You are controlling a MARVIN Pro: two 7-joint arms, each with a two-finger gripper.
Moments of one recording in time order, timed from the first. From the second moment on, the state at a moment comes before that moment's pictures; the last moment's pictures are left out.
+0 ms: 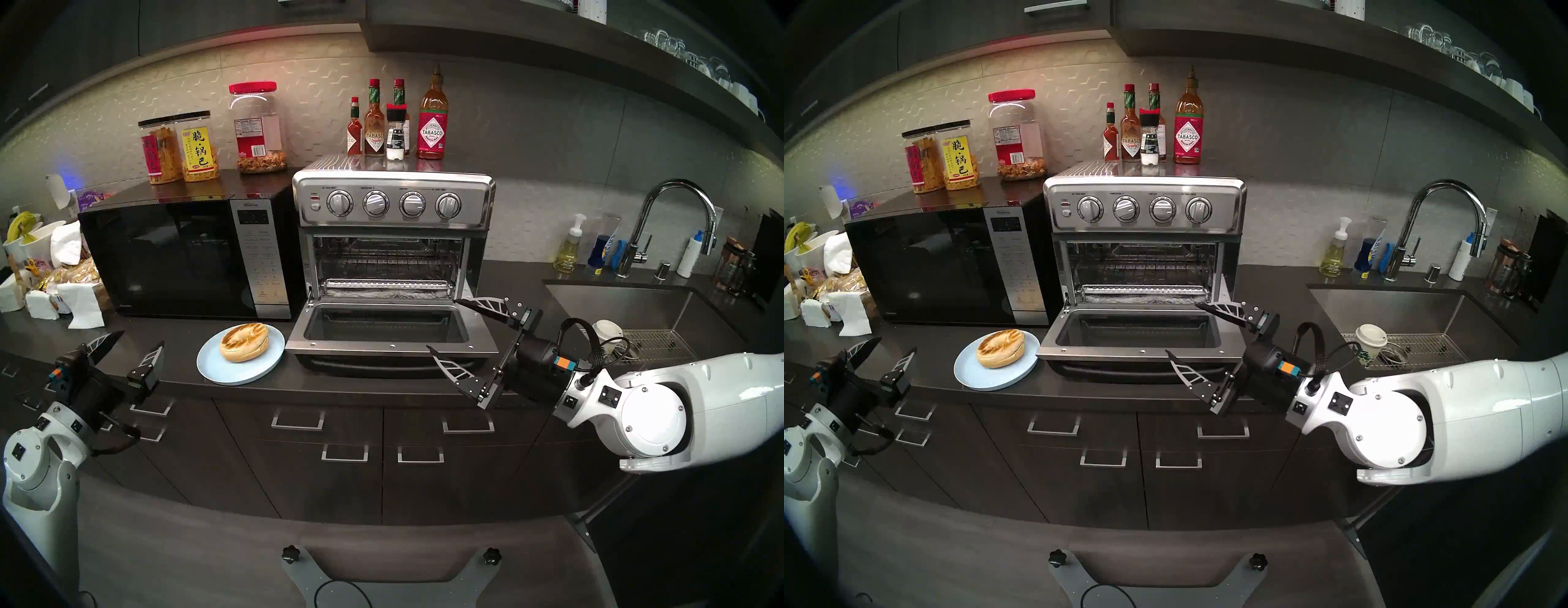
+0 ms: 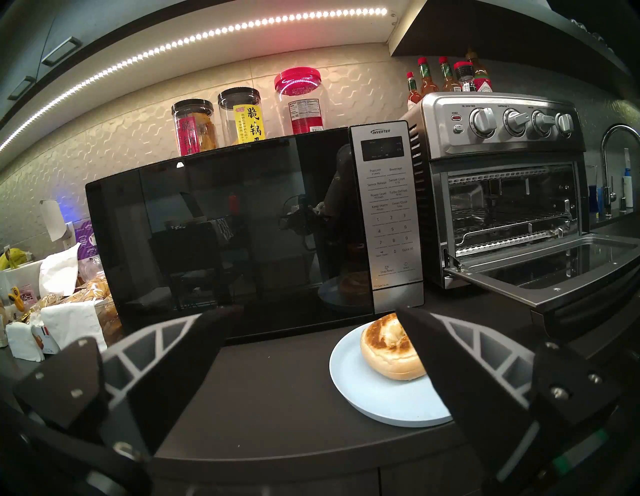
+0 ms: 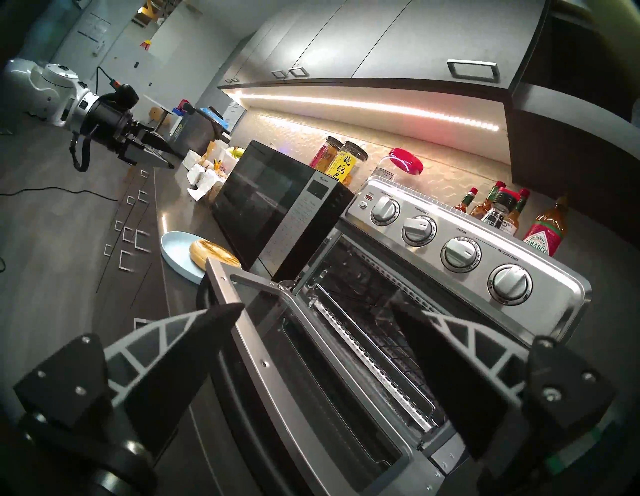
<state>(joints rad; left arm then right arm) 2.22 -1.13 -2.27 -2.06 -0.57 0.03 -0.38 0.42 -0.41 -1.05 -2.19 0.59 -0.48 -0.55</state>
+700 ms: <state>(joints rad) 2.22 -1.13 -2.27 -2.06 -0.57 0.03 -0.38 0.29 -0.66 -0.88 -2.25 0.69 -0.33 -0.67</state>
